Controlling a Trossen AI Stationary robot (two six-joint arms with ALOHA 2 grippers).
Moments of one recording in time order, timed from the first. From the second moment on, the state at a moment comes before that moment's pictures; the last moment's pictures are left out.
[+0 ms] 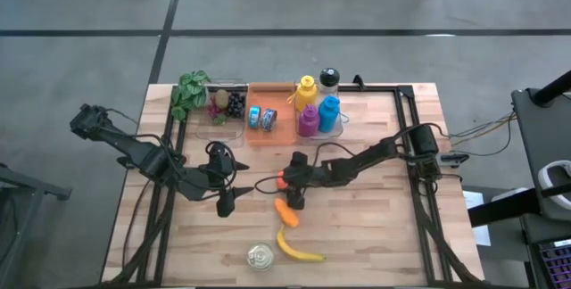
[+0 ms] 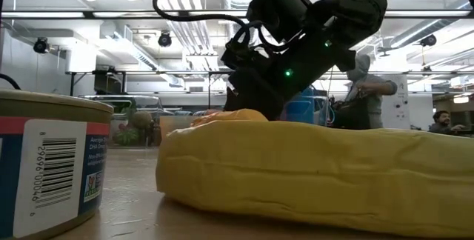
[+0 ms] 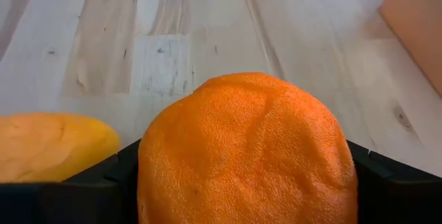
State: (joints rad) left arm -0.51 1.18 1.09 -0.57 -0.58 -0.55; right arm 0.13 2.02 1.02 0.32 0.20 0.17
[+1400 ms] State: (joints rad) left arm -0.51 1.18 1.09 -0.57 -0.58 -0.55; right arm 0.13 1.88 1.03 0.32 0.21 0.15
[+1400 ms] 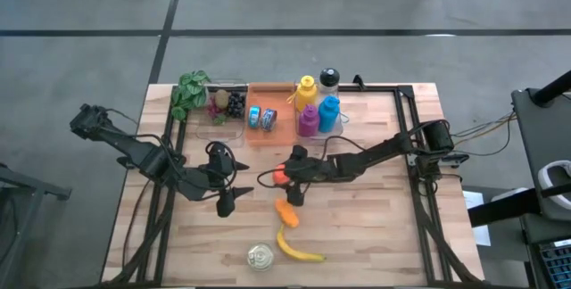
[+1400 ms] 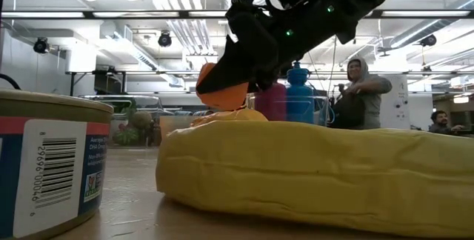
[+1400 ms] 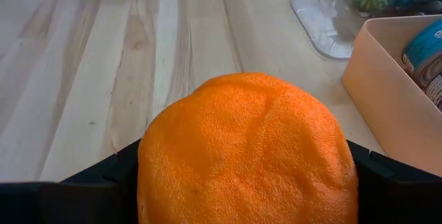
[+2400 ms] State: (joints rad) left arm -0.51 1.18 1.09 -0.56 -0.58 -0.58; right arm 0.12 1.88 1.03 0.33 0.21 0.15
